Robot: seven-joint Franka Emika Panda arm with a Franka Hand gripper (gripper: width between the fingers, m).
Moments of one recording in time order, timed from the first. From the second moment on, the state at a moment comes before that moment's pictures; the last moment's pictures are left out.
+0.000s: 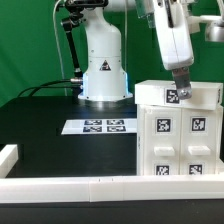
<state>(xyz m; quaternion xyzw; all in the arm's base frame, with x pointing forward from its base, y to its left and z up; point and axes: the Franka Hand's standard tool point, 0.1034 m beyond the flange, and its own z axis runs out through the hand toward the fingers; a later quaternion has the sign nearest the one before) 0.627 0.086 0.154 -0.63 0.77 0.04 0.12</state>
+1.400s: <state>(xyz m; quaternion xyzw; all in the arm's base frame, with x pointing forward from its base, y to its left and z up) 0.636 0.093 0.182 -0.90 0.42 0.02 0.12</state>
